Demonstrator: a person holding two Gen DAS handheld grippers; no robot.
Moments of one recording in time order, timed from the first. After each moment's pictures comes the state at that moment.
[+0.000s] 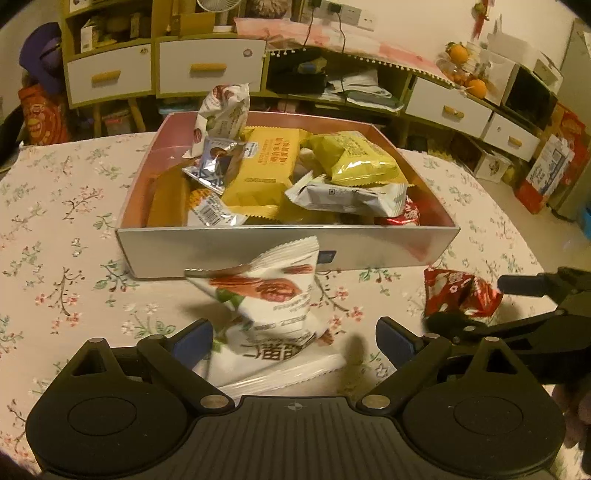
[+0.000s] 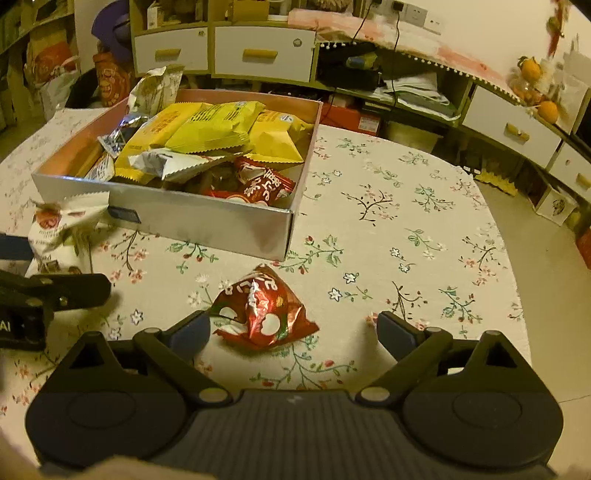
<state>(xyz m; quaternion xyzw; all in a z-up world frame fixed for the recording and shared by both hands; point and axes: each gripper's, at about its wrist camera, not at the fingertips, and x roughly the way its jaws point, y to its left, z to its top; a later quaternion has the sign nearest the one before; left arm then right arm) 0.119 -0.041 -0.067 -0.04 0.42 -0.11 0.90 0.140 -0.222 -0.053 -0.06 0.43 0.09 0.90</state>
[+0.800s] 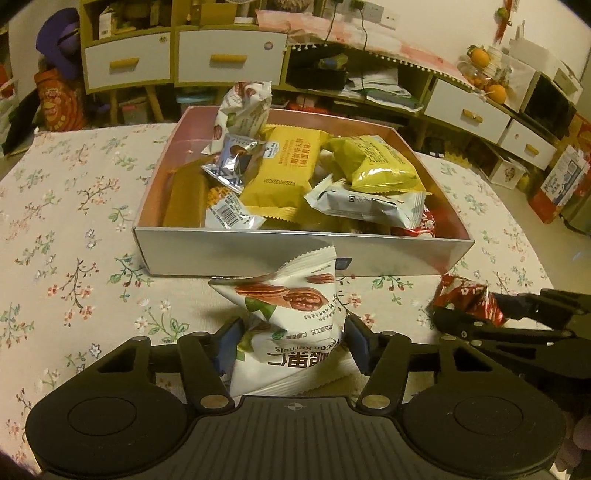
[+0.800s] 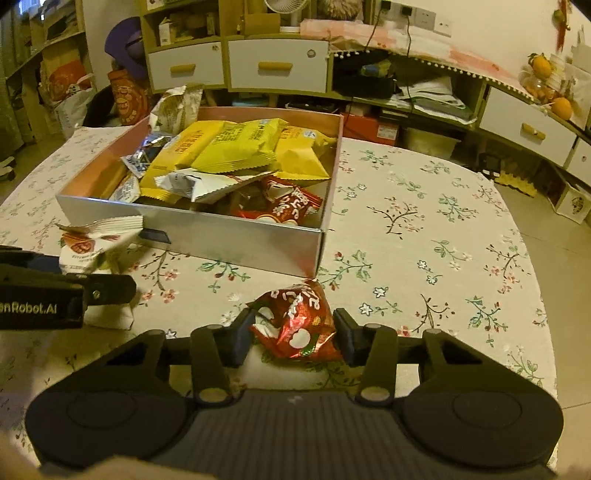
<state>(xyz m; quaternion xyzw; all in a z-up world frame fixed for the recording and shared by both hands) 0.124 -0.035 -0.060 -0.05 0.44 -0.08 0.89 0.140 -0.217 -0.046 -0.03 0.42 0.13 0.90</state>
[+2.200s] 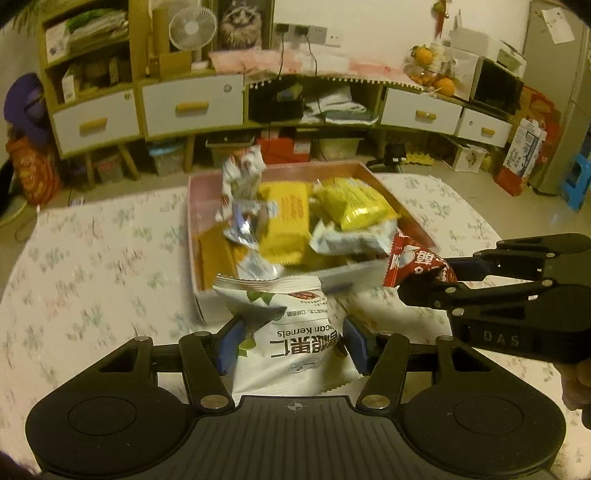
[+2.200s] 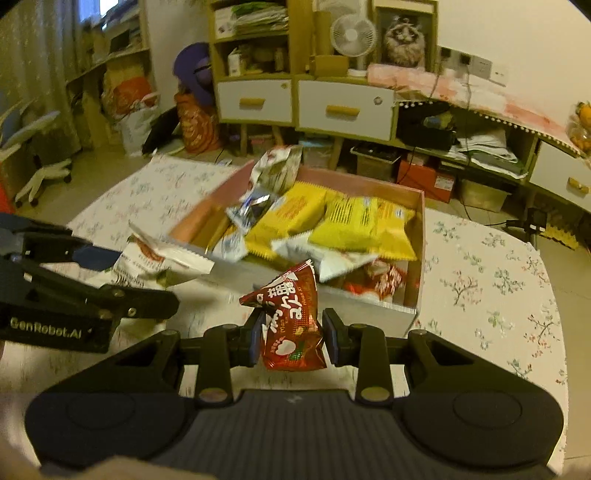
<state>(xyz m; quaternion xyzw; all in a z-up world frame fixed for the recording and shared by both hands) 0.106 0.003 -0.002 0.02 0.39 -0.15 0.91 0.134 -0.172 0.008 -0.02 0.37 0.20 0.91</state>
